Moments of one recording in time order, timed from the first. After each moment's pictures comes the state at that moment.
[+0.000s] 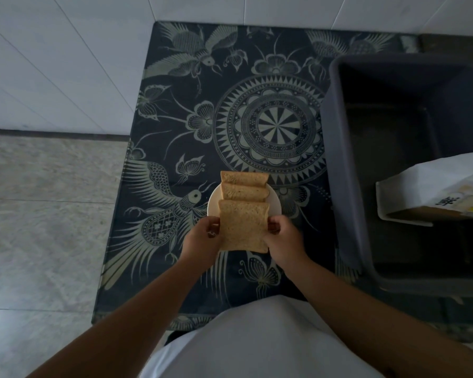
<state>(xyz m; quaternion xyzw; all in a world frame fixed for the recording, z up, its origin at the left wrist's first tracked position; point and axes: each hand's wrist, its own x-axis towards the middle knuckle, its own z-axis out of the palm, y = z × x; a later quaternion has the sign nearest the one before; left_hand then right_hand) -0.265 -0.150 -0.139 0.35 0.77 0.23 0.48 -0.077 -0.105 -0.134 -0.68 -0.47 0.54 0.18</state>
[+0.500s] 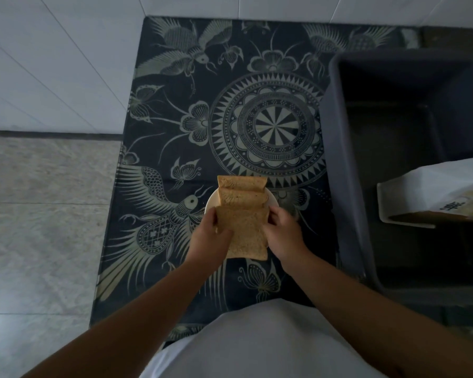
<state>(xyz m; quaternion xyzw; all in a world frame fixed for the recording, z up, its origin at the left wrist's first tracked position) -0.249 -0.126 -0.120 0.38 0.74 0.27 0.49 -0.087 -0.078 -0.125 -0.66 -0.39 0.60 0.22</state>
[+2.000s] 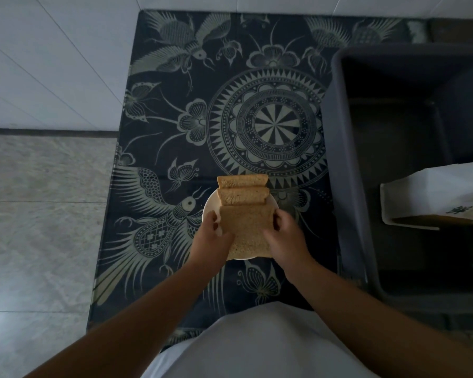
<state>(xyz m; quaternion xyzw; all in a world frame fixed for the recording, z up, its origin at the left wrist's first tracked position) -0.243 -0.120 -0.122 0.31 0.72 0.29 0.55 -0.083 -0.080 -0.114 -0.69 -0.39 0.59 0.18</state>
